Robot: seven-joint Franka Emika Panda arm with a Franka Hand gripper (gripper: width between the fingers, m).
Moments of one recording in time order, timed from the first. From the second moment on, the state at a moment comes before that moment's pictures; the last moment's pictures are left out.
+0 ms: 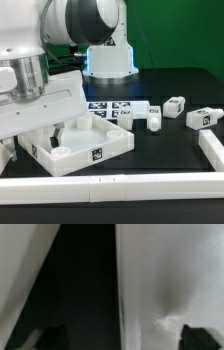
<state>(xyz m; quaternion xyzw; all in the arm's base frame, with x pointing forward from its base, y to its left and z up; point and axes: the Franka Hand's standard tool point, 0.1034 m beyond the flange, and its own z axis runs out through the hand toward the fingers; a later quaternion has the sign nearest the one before) 0.554 -0.159 0.015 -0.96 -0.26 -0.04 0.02</state>
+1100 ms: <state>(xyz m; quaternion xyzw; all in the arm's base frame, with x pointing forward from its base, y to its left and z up) 0.582 -0.149 0.020 -0.99 -0.12 -0.03 0.05</state>
